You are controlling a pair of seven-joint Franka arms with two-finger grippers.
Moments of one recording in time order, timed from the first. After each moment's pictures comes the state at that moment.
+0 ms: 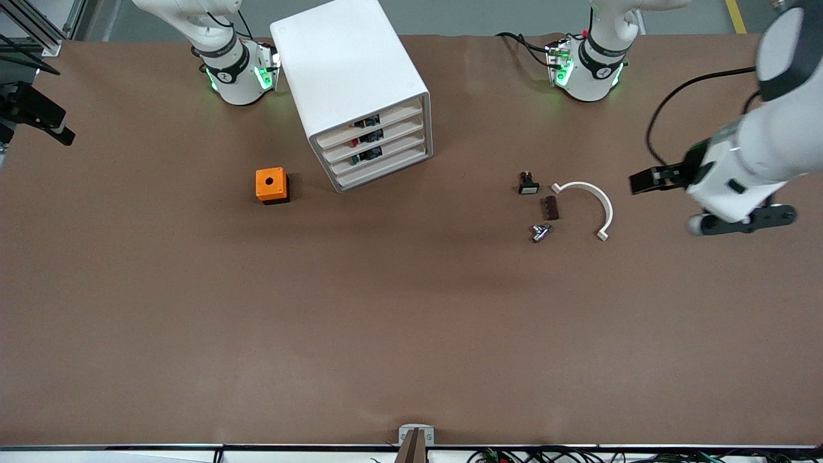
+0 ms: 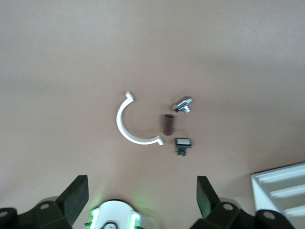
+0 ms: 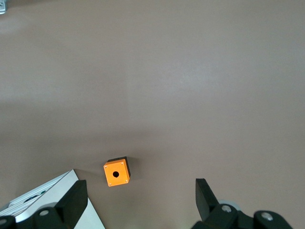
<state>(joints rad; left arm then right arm) -0.04 0.24 -0.13 -1.30 -0.03 1.31 -0.25 -0.06 -0.07 0.03 -1.46 0.03 1.44 0.05</state>
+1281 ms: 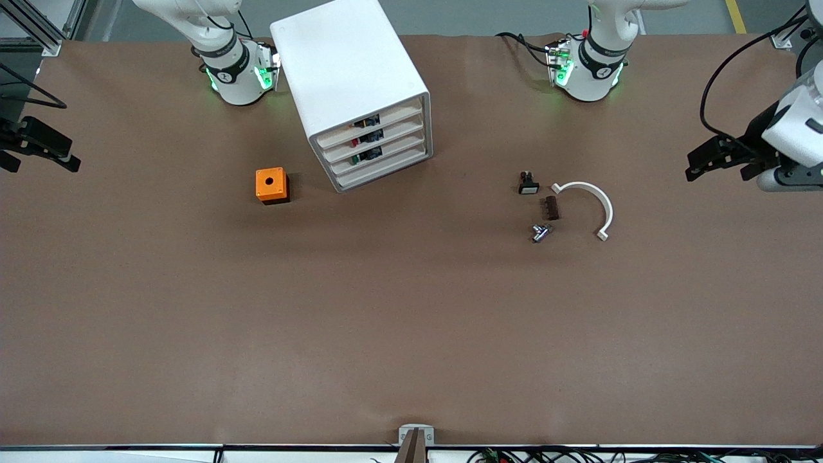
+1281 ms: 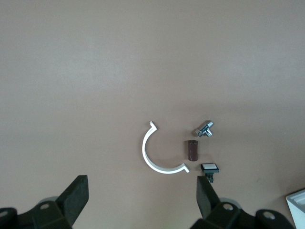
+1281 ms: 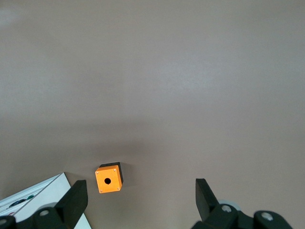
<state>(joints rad) -0.03 -0.06 -0.01 -1.69 -0.02 1.63 -0.05 -0.07 0.02 0.03 -1.44 0.02 1.48 -0.02</state>
